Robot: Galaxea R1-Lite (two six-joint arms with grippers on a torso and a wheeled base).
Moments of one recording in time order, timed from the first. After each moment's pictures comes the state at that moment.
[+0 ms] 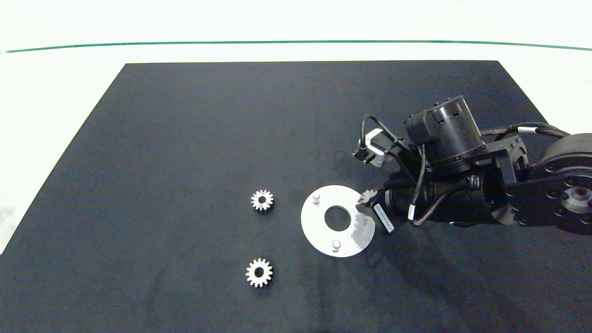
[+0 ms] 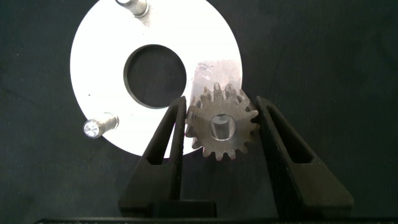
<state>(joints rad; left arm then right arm) -0.11 0.16 -0.45 0.29 -0.02 0.02 0.66 1.75 -1.27 0.20 -0.20 -0.17</state>
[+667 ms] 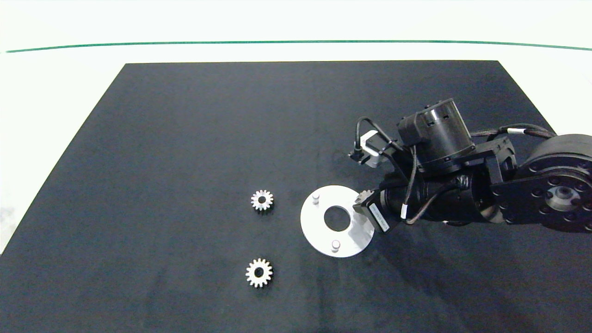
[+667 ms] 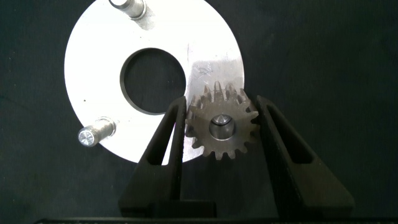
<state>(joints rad) -0.12 0.16 -0.45 0.29 -0.02 0.02 0.66 1.77 -1.28 0.20 -0.20 -0.17</state>
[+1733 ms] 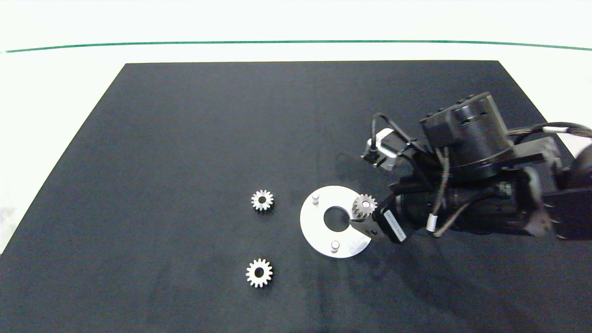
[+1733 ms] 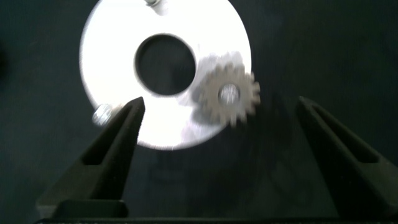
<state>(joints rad) -0.12 0.18 -0.48 0.29 -0.02 0.00 0.68 1.68 -1.22 0.22 -0.21 -0.17</state>
